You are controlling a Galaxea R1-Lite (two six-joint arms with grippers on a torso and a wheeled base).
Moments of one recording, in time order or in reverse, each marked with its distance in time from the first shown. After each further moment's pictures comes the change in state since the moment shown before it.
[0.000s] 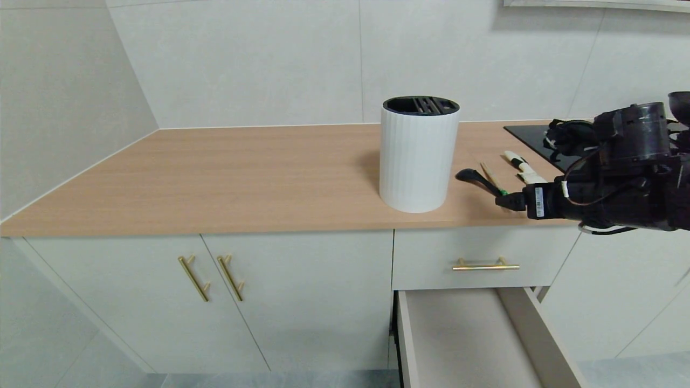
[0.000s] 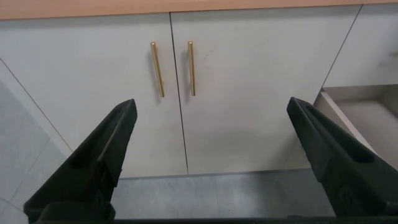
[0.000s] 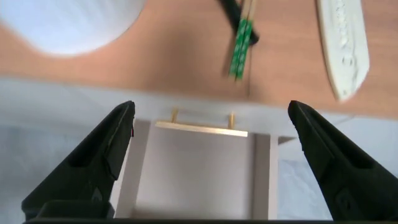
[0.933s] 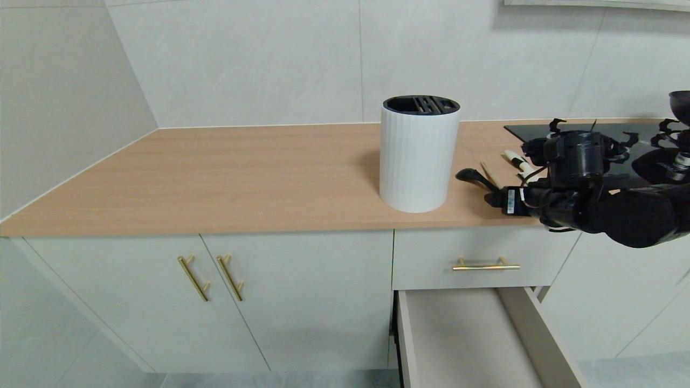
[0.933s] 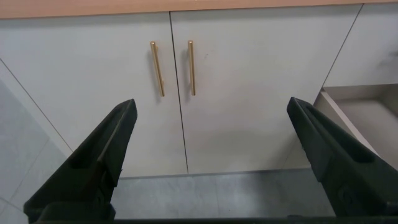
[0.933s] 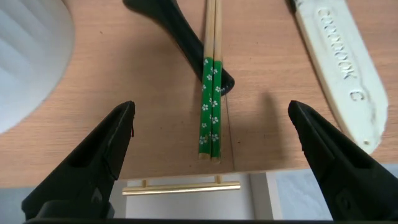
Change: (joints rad) left arm -0.001 0.000 0.000 0.000 0.000 0.000; right arm -0.032 0.225 -0.039 -0.242 -0.120 0.044
